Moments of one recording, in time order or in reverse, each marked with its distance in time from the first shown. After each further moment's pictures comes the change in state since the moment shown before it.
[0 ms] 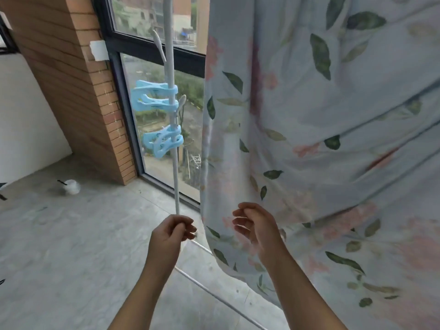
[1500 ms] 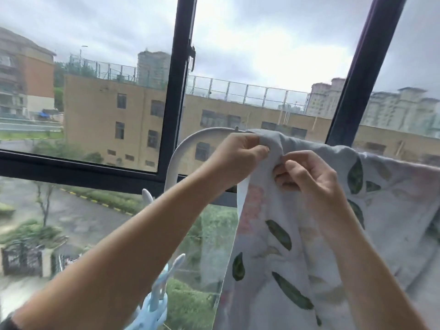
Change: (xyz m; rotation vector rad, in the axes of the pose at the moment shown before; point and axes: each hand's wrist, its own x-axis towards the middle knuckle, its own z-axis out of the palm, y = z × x) left_hand 0.293 0.363 0.036 -0.112 -0.990 0.725; right_hand 0.051 -0.279 0.195 -0.656 0.550 -1.094
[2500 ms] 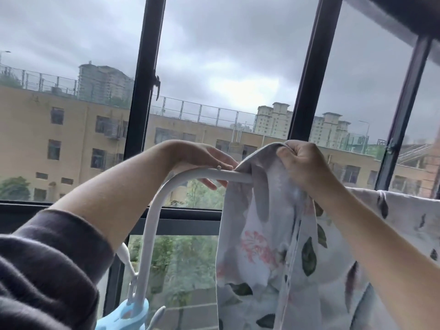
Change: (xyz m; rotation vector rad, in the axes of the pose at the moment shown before) left_hand 0.118 -0.007 -0.075 0.151 -0.825 -0.256; right_hand 0.088 -0.046 -0.023 -0.610 0.182 -0.063
